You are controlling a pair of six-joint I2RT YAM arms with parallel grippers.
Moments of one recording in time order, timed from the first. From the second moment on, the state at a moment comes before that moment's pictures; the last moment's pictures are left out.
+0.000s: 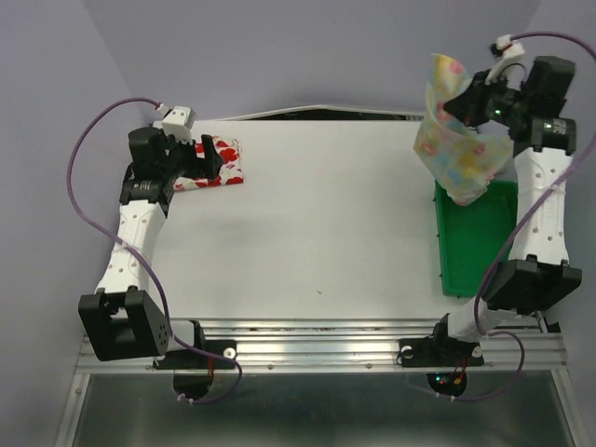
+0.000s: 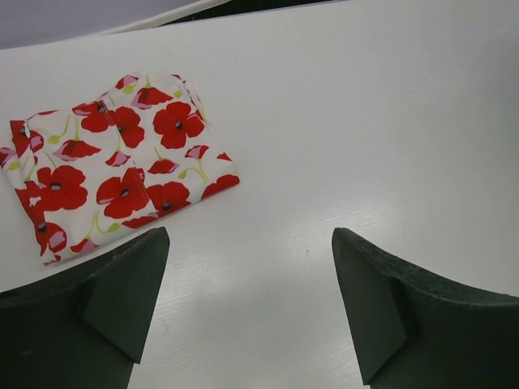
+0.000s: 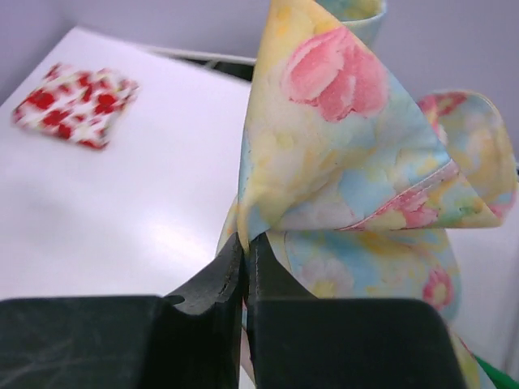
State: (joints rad) left arm 0.06 1.31 1.18 -0.26 0.42 0.02; right arm -0.26 1.60 1.99 -0.73 -0.70 -0.10
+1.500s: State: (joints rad) left arm -0.58 1.59 0.84 -0.23 0.36 0.70; right arm 0.33 1.34 1.10 -0.76 -0.48 -0.41
